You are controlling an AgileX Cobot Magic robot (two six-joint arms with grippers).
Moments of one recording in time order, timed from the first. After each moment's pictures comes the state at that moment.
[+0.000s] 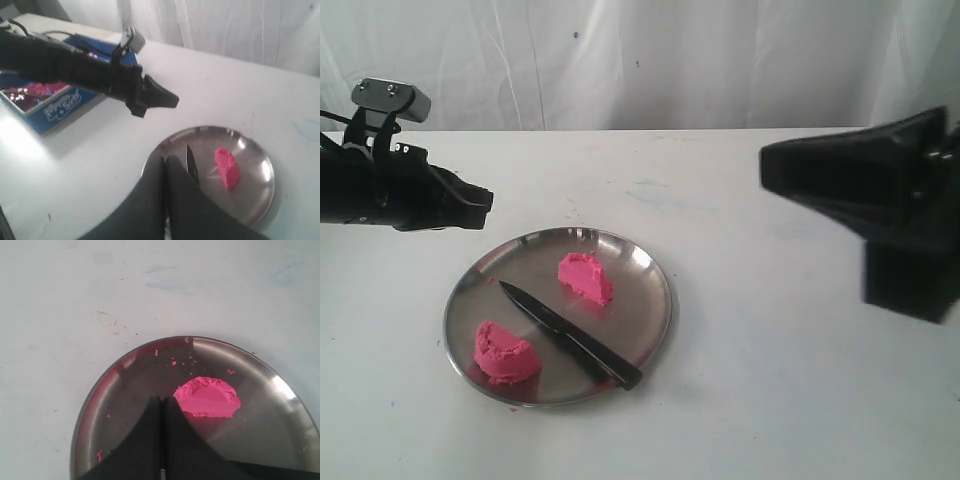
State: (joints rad) left arm -0.08 1.52 -0.84 -1.50 0.45 1.62; right arm 0.62 0.72 -0.75 0.65 0.45 -0.48
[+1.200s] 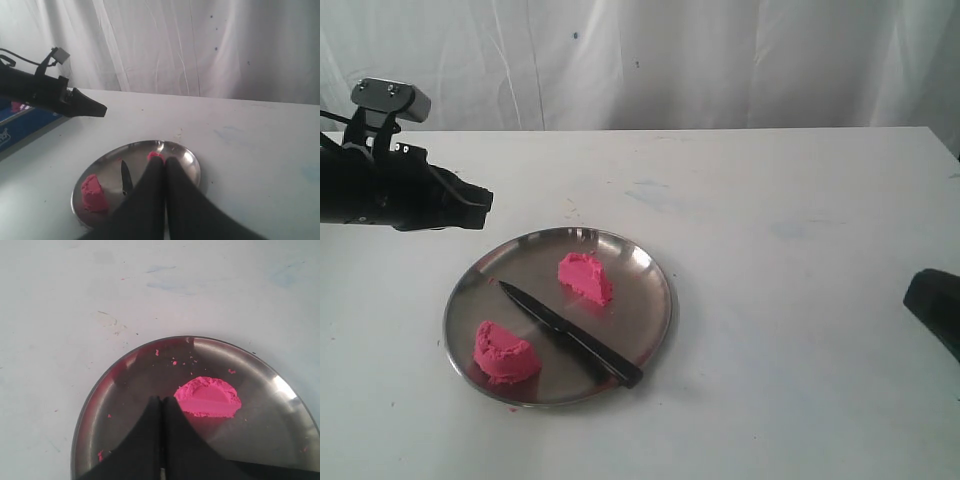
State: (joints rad) left arm -0.08 1.52 -0.84 -1.50 0.44 1.62; right arm 0.61 0.27 -0.25 0.08 0.14 0.08
